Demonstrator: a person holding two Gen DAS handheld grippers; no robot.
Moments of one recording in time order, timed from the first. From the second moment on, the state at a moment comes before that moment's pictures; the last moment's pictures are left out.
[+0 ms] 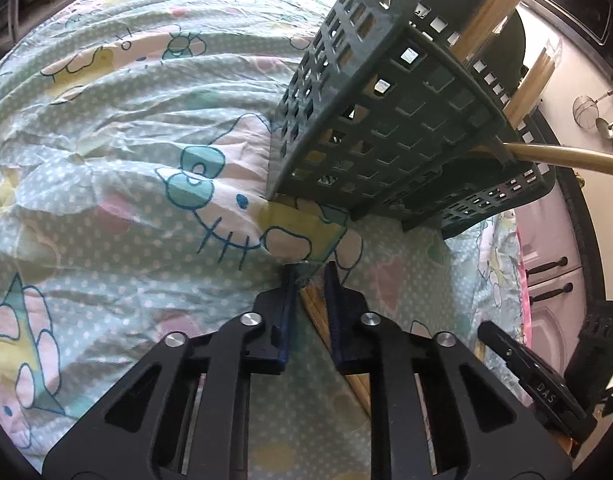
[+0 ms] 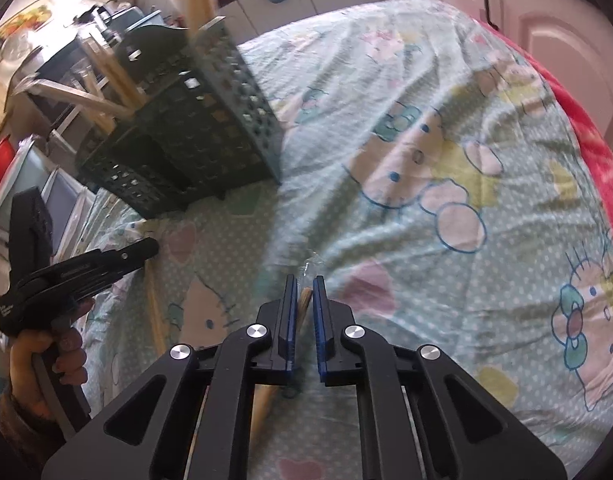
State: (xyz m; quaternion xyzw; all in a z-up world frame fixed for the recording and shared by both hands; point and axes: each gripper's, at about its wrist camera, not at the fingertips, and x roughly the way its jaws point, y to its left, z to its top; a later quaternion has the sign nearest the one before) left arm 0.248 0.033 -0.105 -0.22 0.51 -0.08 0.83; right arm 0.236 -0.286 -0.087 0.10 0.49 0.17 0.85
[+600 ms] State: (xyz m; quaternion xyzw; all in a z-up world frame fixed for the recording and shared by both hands) left arm 0.212 0.022 -0.007 -0.16 0.41 -0.14 0.89; right arm 0.207 -0.253 -0.005 0.02 0.38 0.22 0.90
